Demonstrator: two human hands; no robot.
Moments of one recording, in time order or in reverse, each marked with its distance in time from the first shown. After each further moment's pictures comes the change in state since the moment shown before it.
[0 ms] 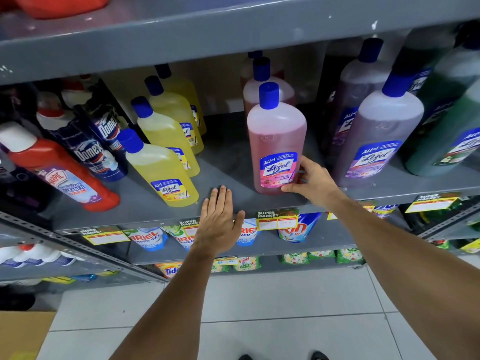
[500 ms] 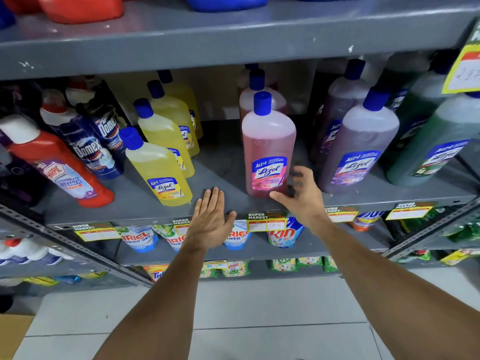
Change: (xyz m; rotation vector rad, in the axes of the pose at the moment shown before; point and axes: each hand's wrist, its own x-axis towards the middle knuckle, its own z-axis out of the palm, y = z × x) left_hand 0.002 0.004 -0.006 -0.028 -0.032 -0.050; right_hand -0.035 0.006 0.014 0.137 0.192 0.019
